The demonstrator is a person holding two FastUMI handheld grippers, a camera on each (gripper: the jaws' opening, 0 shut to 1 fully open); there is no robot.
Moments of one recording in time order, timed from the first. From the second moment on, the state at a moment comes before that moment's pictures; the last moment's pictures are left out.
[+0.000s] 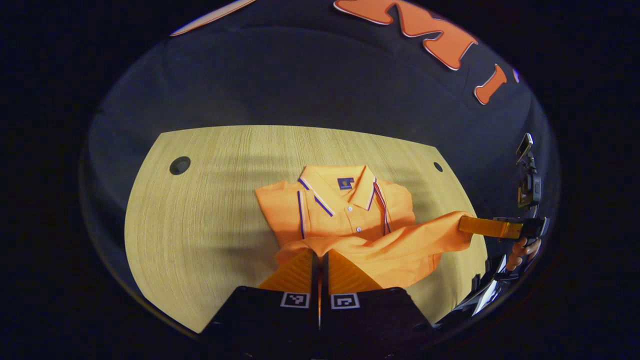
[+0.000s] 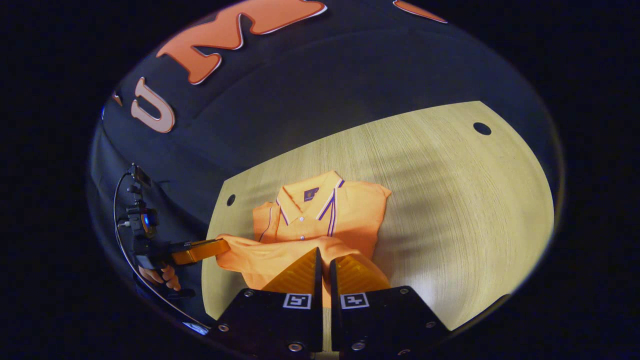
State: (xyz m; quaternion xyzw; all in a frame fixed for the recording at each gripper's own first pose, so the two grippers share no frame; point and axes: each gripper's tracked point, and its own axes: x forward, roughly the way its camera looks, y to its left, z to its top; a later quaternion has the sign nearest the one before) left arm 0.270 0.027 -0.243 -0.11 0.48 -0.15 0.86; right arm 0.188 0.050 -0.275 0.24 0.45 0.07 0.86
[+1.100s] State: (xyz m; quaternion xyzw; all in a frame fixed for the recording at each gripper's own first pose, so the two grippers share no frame) left arm 0.392 0.089 -0.253 -0.07 0.44 -0.06 0.89; right arm 0.309 0.018 -0.312 0.20 0.43 -0.03 0.88
